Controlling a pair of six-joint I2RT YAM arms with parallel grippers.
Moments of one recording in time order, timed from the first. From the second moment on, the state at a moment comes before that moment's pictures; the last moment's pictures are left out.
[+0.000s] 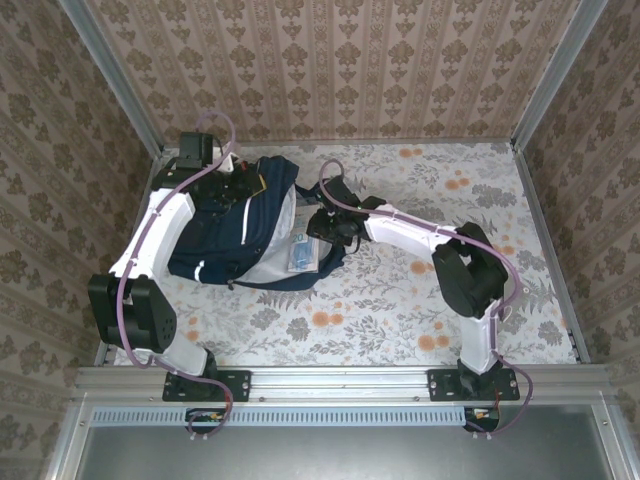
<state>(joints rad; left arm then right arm) -0.17 1.55 1.43 -0.71 0.58 -0.52 0.67 1.97 1.48 -0.48 -0.08 0.92</state>
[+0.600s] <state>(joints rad) -0.19 1.53 1.41 -0.70 0.58 -0.55 0.75 2.28 1.88 -0.53 -0.17 0.93</state>
